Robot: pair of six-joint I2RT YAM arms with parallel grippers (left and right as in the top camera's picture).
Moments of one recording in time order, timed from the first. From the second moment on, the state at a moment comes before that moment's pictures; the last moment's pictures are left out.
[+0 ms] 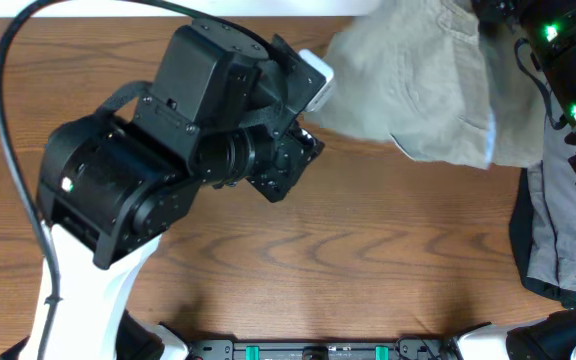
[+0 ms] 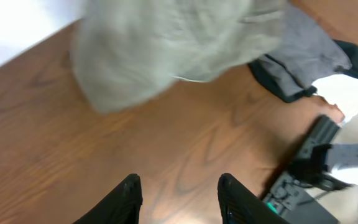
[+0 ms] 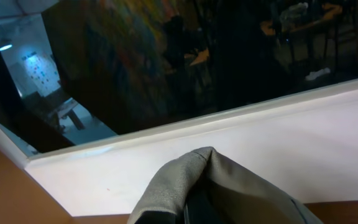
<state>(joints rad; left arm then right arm) -0.66 1.62 2.46 -1.62 0.20 0.02 0.36 1.58 2.47 -0.90 0.14 0.44</state>
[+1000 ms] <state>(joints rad) -0.66 1.58 2.46 -1.57 0.20 0.01 0.51 1.68 2.47 -1.12 0.88 0.41</state>
